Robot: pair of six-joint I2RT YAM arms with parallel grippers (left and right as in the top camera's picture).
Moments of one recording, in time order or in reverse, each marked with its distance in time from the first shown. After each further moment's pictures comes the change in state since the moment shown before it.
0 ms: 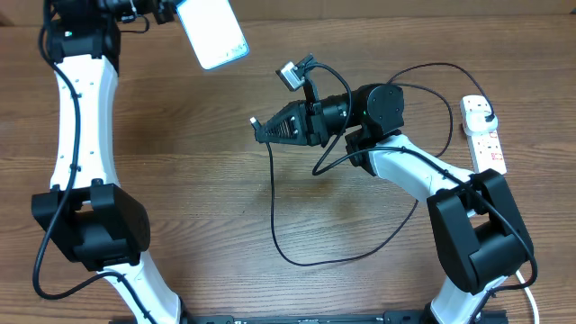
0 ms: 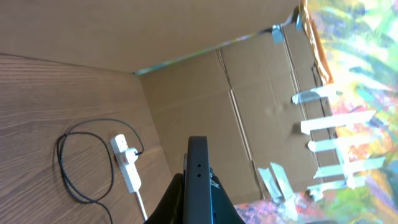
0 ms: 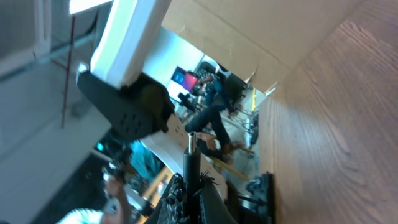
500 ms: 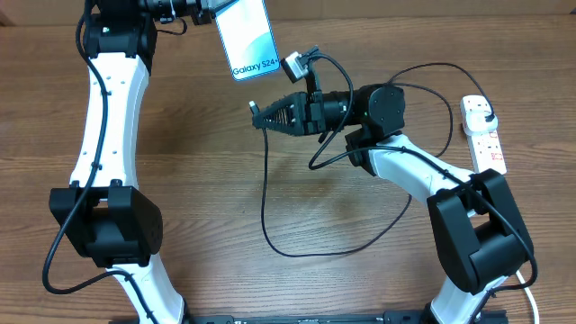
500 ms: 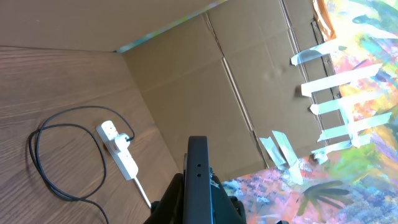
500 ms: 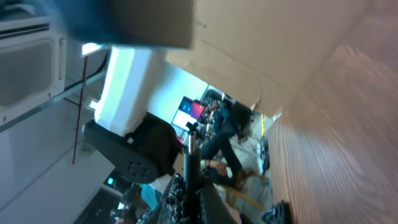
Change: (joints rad) left arm -0.111 0.000 0.000 0.000 0.015 0.090; right arm -0.002 0.000 0.000 0.041 0.138 0.114
